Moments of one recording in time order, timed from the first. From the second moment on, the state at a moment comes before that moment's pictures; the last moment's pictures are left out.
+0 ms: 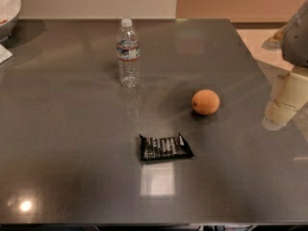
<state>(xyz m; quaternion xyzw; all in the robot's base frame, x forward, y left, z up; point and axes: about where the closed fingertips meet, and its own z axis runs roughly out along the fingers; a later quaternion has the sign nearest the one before) 0.438 -0.217 0.976 -0.60 0.78 -0.03 0.16</state>
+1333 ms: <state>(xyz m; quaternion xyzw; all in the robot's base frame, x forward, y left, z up) 0.532 -0.152 0.971 -0.62 0.74 0.03 0.24</state>
